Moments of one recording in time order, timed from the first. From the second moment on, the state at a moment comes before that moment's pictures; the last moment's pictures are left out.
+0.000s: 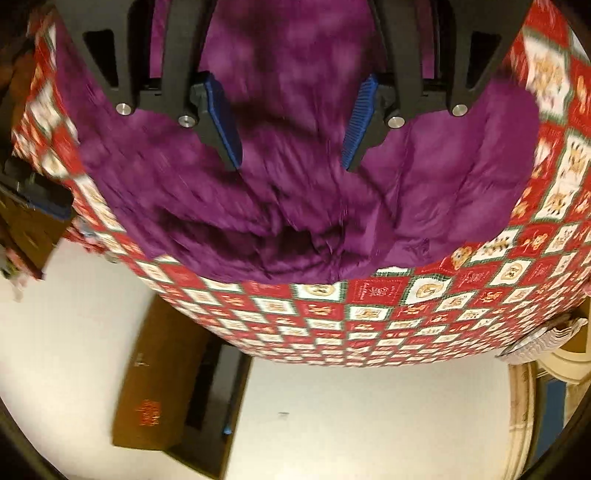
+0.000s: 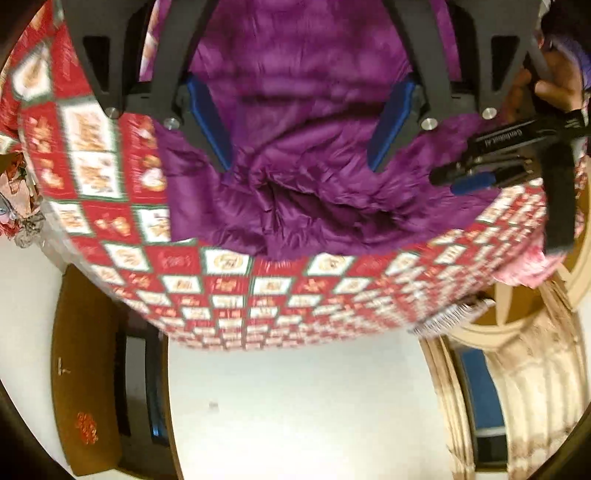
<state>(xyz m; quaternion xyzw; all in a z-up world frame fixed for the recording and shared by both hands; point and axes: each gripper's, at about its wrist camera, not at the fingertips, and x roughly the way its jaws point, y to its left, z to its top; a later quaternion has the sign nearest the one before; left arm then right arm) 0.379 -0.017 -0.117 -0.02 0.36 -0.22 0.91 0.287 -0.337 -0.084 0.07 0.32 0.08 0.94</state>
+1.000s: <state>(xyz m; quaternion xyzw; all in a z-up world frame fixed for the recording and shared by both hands) 0.152 0.099 -0.179 -0.12 0.41 -0.25 0.87 0.057 -0.382 -0.156 0.11 0.43 0.01 0.89</state>
